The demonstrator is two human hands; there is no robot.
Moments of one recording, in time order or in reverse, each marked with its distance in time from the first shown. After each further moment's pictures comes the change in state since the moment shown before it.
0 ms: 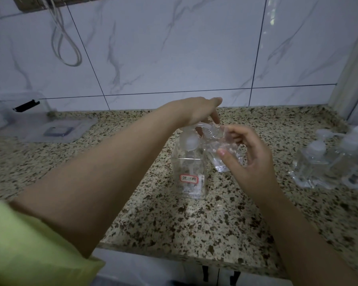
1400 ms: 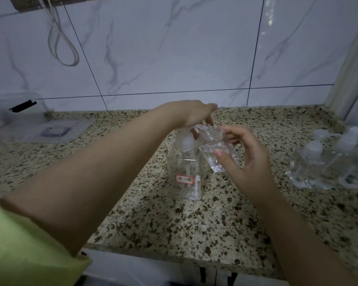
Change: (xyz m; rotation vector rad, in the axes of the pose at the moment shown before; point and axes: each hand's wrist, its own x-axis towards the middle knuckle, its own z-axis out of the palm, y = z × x) left_hand -0.001 0.002 0.000 0.078 -0.002 -0.027; right_hand 0.000 -0.001 -0.002 0.011 0.009 -0.006
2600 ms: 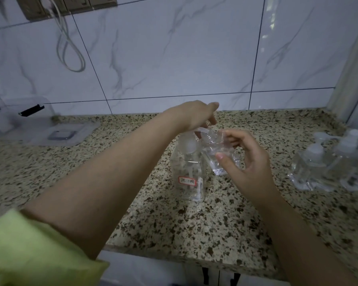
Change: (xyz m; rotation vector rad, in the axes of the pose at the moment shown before) left_hand -0.004 -0.003 0.004 -0.112 0.085 0.006; right_hand 0.000 0.002 0.001 0.026 -0.007 -0.021
